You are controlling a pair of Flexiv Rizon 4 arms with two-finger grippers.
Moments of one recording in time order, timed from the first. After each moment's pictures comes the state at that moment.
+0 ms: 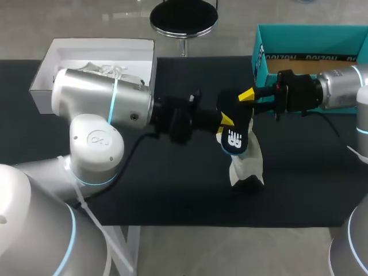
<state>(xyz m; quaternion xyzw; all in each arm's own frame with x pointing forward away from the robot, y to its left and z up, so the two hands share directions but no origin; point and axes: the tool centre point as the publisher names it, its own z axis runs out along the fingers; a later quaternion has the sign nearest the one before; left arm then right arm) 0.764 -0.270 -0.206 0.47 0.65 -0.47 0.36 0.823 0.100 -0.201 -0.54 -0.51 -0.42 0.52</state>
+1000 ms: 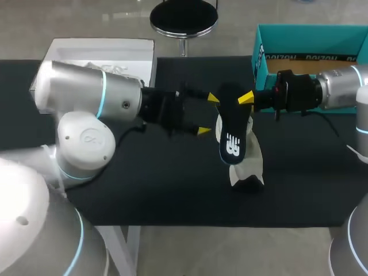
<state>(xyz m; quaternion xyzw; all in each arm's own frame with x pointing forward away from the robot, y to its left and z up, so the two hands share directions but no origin) 0.808 -0.219 -0.211 0.35 0.77 -0.43 0.32 0.824 0.101 -0.202 -0.54 -0.51 -0.42 0.52</state>
